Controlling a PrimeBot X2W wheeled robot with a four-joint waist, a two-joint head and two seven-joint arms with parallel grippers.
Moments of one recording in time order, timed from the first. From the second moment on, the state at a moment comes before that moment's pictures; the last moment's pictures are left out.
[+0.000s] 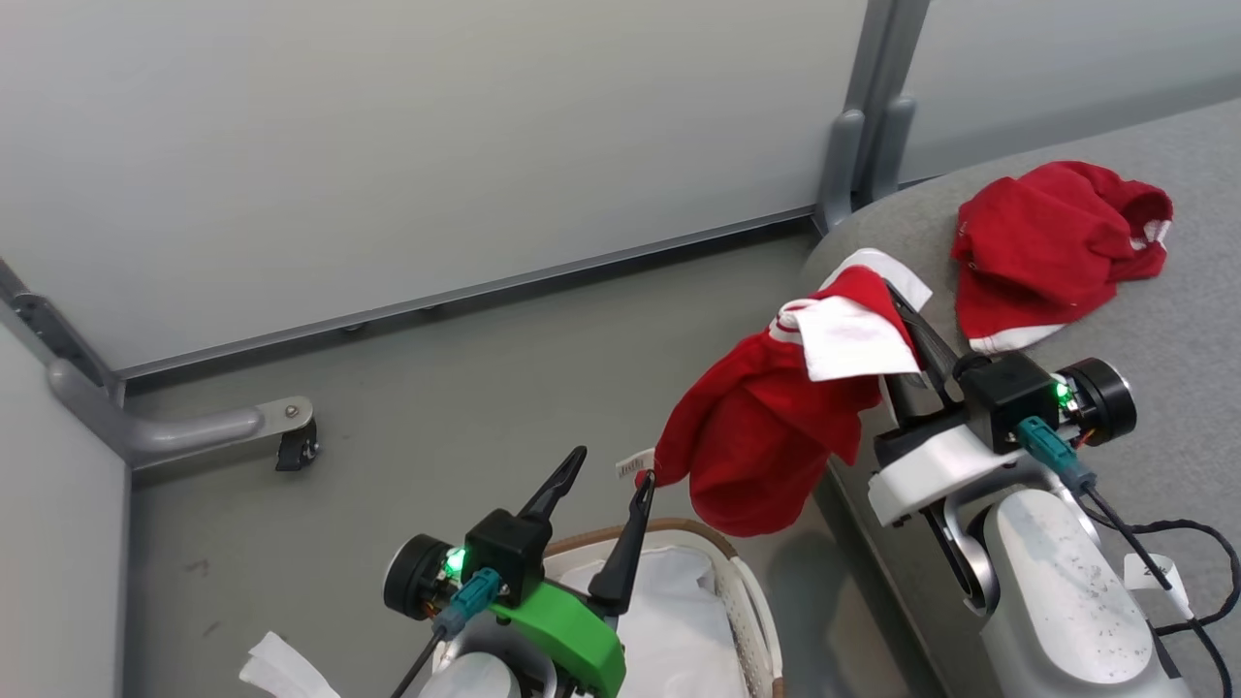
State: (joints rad) left arm -0.27 0.11 -0.71 0.37 -0.45 0.01 -0.26; right arm -0.35 -0.05 0.13 0.27 -0.03 0.13 -0.26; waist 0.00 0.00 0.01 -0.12
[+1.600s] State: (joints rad) left arm -0.37 0.09 -0.59 0.38 -0.19 -0.09 -0.26; right arm -0.87 -0.29 -0.26 0.28 -0.20 0.13 -0.26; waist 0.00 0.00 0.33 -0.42
